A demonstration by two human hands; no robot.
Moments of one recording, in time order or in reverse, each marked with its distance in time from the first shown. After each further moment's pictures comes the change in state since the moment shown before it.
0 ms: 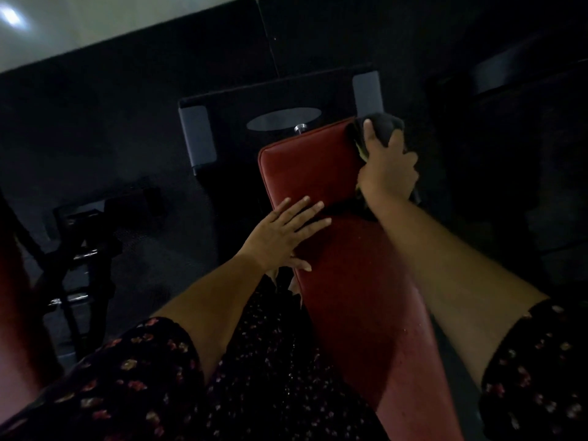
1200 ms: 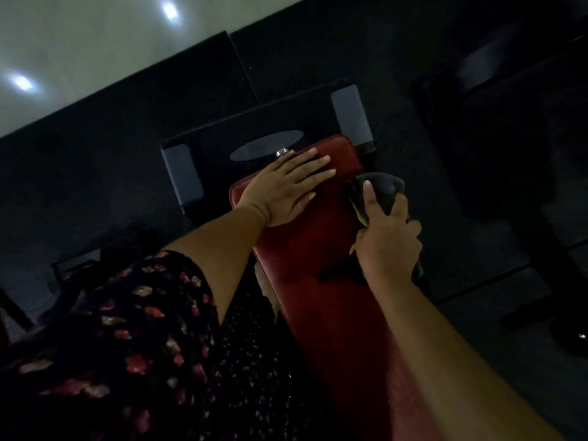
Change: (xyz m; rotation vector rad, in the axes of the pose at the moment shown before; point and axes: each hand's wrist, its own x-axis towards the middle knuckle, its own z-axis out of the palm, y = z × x) left_hand 0.129 -0.069 -0.048 -0.028 0.226 0.147; right_hand -0.044 0.049 0.037 0.068 0.015 0.097
